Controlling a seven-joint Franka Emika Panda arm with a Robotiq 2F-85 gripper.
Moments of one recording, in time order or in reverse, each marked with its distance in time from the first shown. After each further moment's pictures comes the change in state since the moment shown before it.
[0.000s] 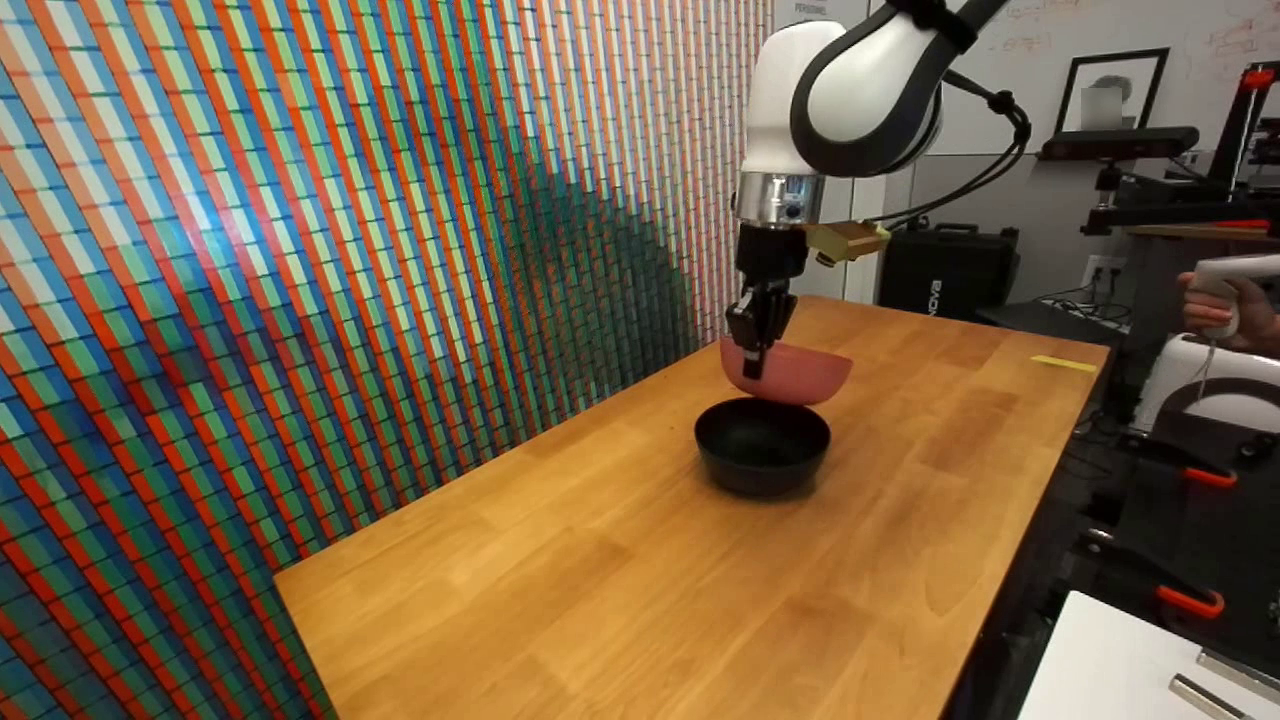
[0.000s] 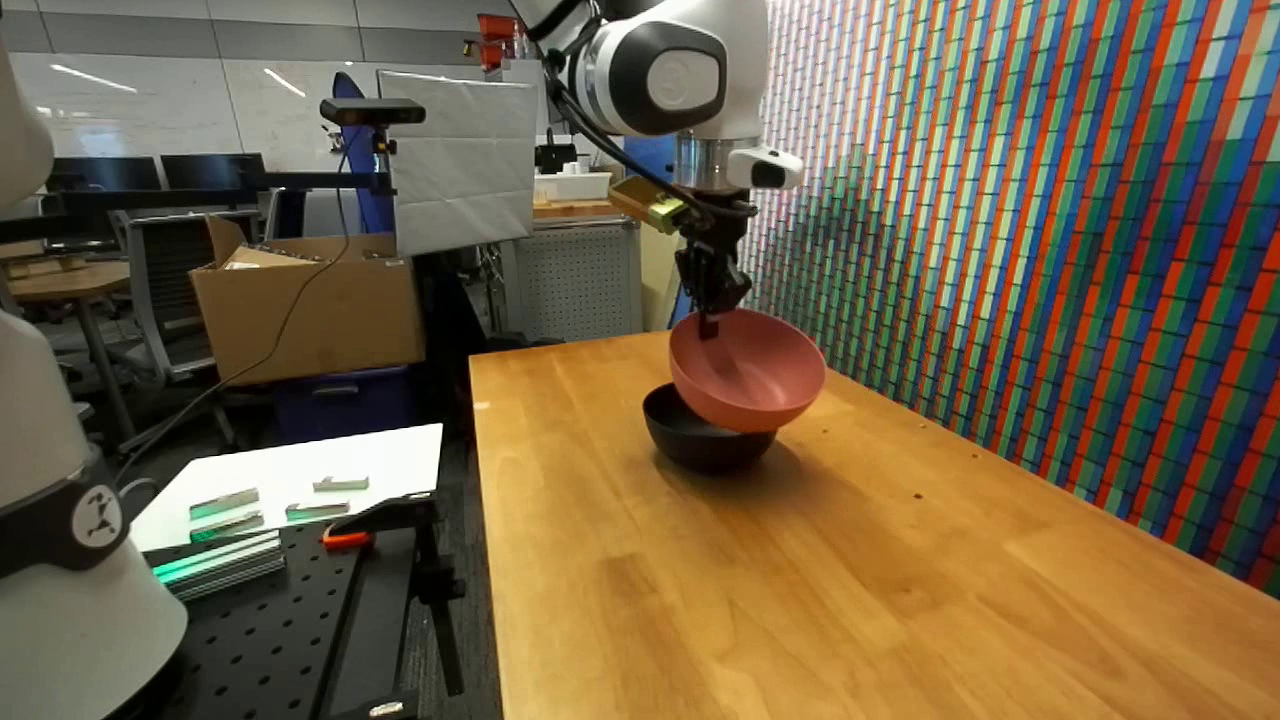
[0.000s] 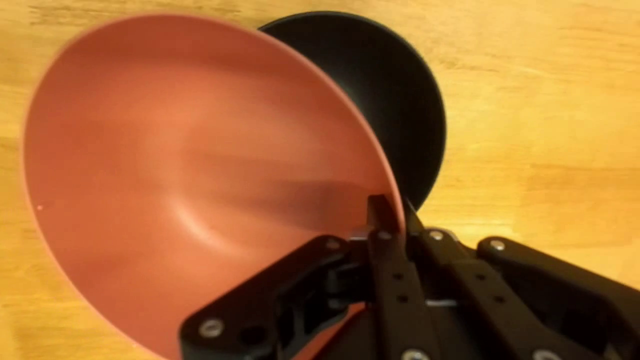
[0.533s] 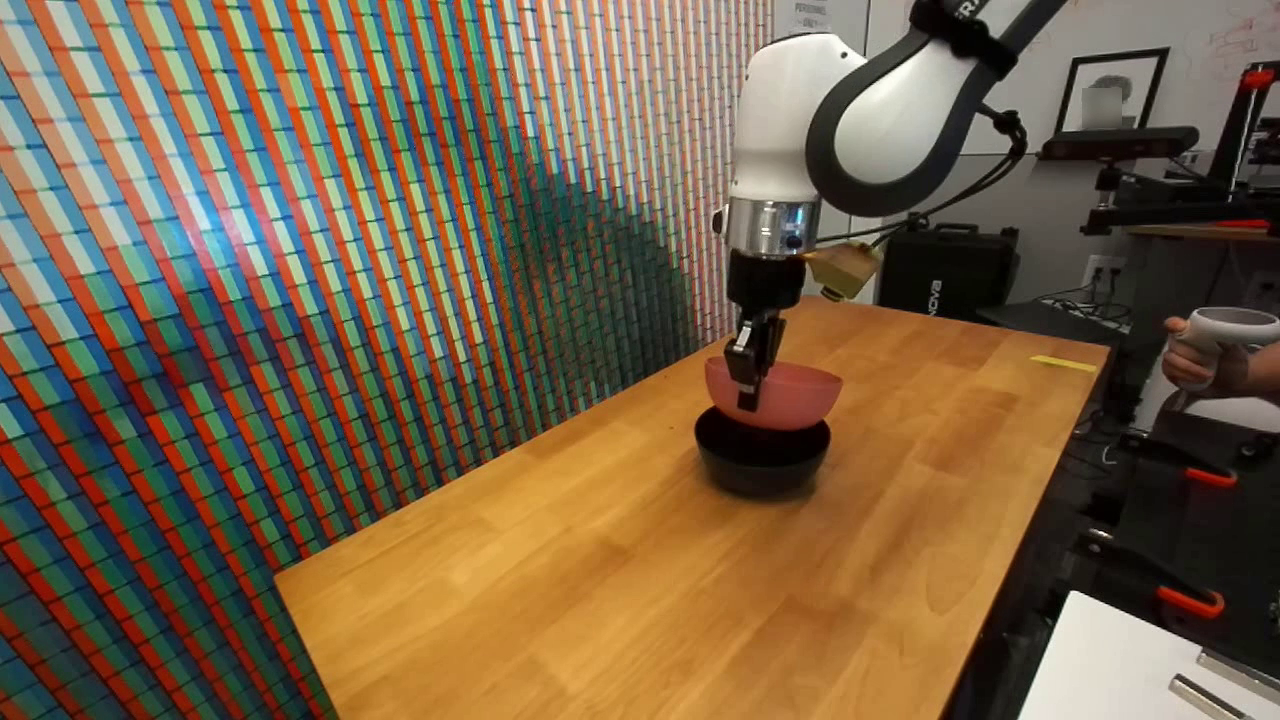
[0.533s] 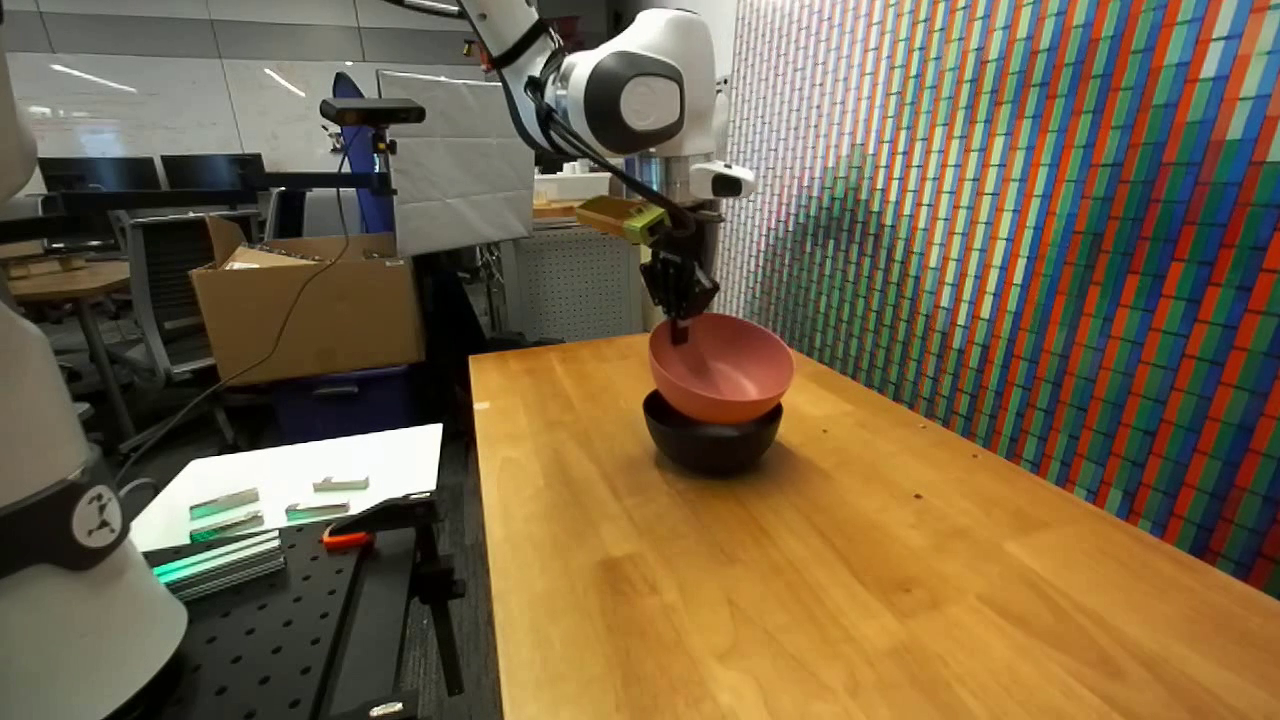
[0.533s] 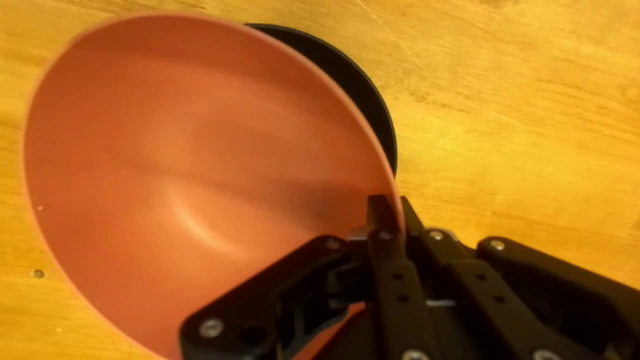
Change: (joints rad) arm 0.091 0.016 0.002 -0.031 -0.114 0.062 0.020
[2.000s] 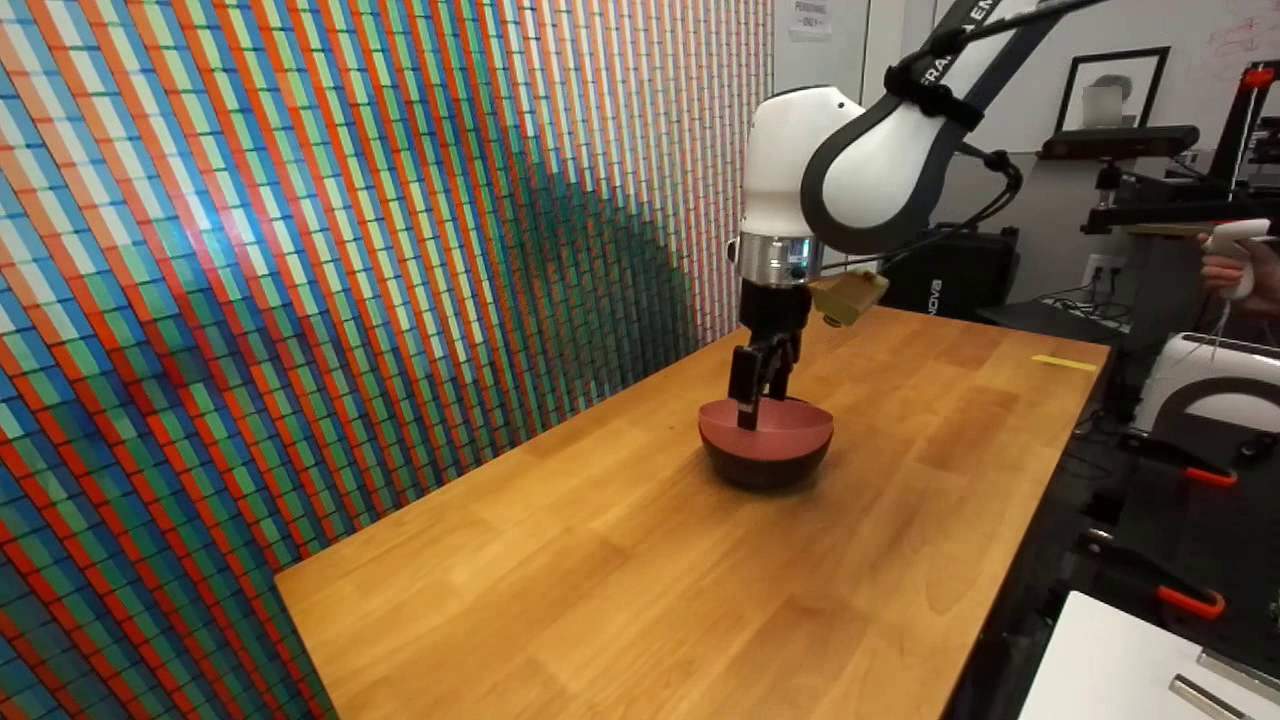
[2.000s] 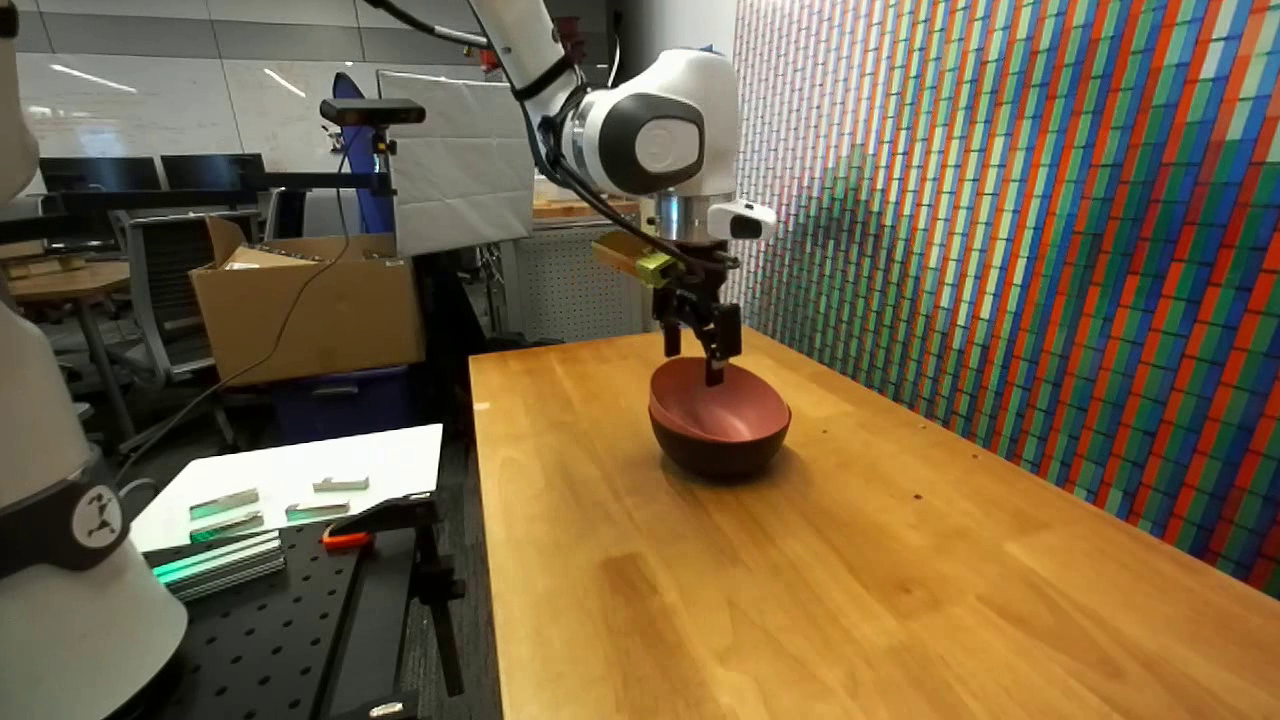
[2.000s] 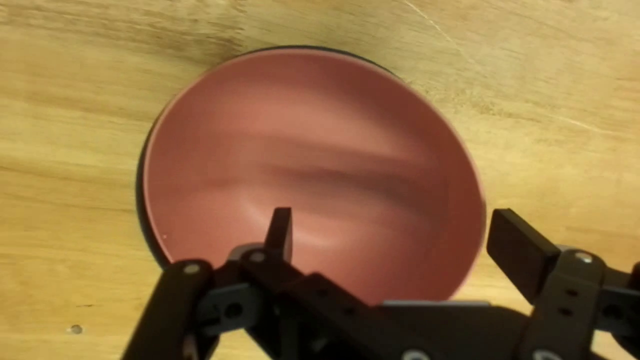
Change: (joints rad) arm -0.013 0.068 -0.050 -0.004 0.026 0.043 -0.006
